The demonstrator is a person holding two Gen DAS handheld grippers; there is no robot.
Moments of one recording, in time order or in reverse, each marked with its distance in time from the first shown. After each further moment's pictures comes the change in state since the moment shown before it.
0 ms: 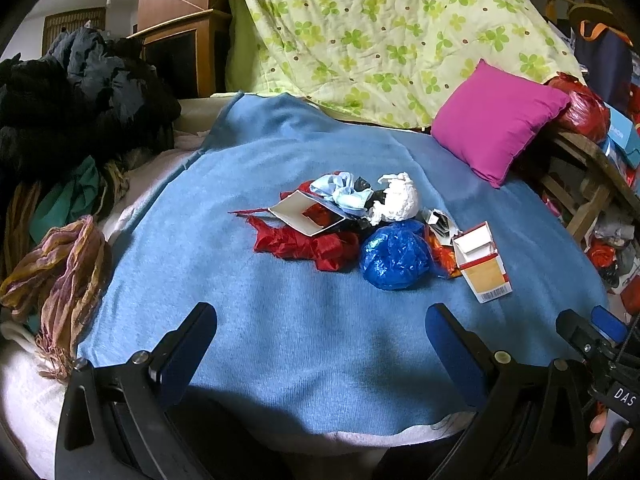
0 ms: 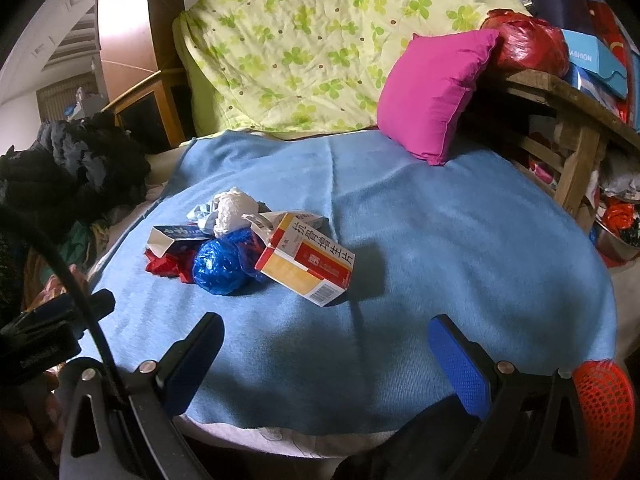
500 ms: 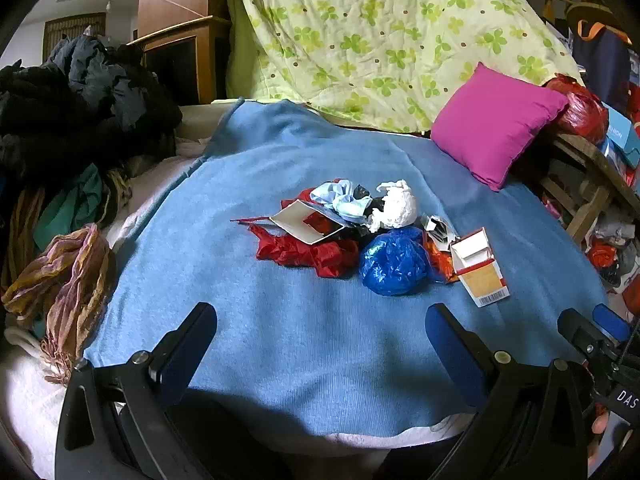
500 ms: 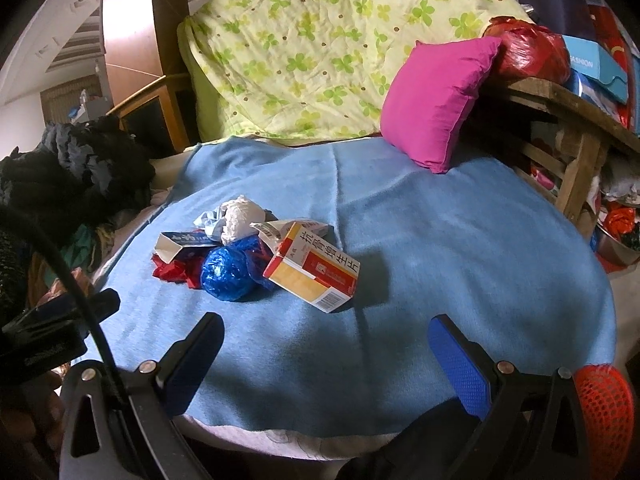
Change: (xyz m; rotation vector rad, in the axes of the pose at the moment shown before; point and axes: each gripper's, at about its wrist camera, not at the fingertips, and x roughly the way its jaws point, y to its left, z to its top) left arm -0.007 -0.005 0.004 0.034 0.001 0.030; right arm -0.008 0.004 0.004 -0.002 -0.022 0.008
